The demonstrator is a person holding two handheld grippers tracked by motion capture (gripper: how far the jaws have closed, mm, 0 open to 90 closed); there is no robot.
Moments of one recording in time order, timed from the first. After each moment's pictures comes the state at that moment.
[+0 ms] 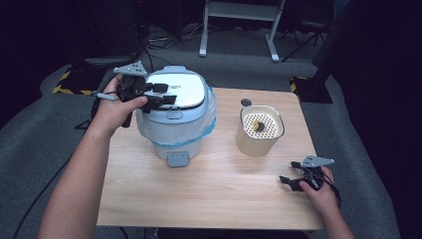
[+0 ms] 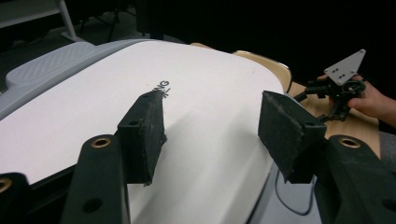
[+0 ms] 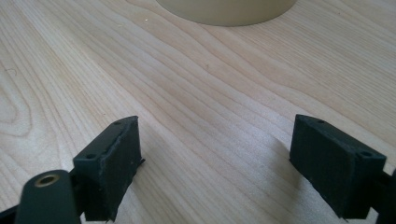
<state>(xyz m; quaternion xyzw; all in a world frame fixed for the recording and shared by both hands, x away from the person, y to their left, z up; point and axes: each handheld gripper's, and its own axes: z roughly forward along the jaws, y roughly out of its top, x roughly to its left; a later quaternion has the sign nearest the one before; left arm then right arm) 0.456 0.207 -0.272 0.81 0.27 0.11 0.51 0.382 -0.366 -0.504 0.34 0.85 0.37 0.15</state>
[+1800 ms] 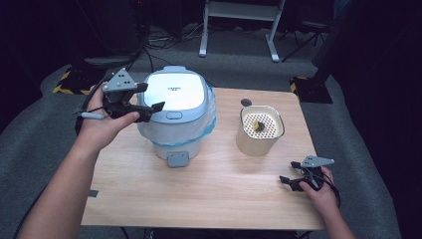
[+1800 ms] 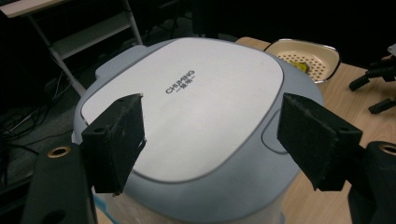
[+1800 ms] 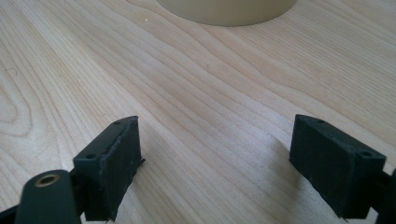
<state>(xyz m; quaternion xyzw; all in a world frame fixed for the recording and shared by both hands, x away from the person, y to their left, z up) 0.391 0.221 -0.256 0.80 0.29 0.24 0.46 0.382 -0.366 -0.505 0.34 0.85 0.37 0.15</state>
